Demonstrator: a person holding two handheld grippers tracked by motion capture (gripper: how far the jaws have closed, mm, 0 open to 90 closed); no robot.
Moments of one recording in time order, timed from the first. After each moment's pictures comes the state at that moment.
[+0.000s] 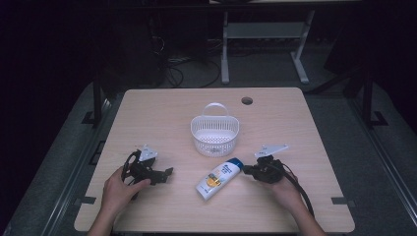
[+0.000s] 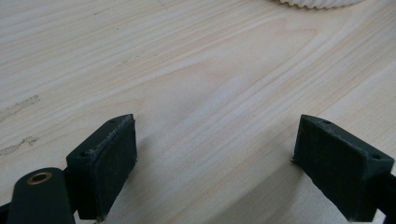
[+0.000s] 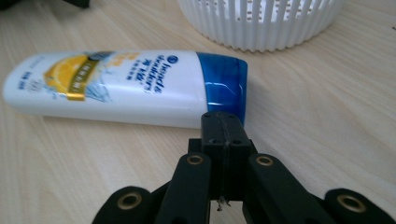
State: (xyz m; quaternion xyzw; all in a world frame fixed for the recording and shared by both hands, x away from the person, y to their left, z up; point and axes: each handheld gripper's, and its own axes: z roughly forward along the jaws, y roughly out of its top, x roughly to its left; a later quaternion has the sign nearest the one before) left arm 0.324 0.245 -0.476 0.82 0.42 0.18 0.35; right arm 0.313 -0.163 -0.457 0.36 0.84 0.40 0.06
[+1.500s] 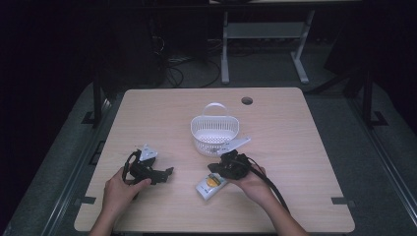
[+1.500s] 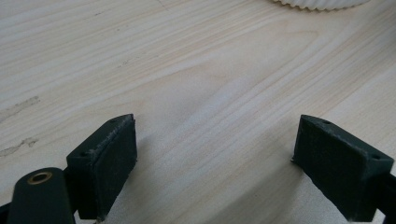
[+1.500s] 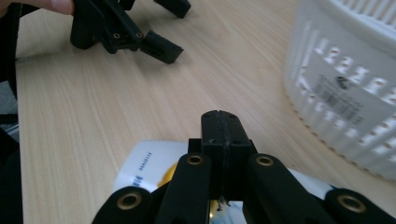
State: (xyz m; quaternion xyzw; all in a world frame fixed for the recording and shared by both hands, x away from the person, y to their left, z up) left arm 0.325 0.245 -0.476 0.82 0.42 0.18 0.35; right arm 0.314 -0.065 -0.420 0.29 0.86 0.41 0.03
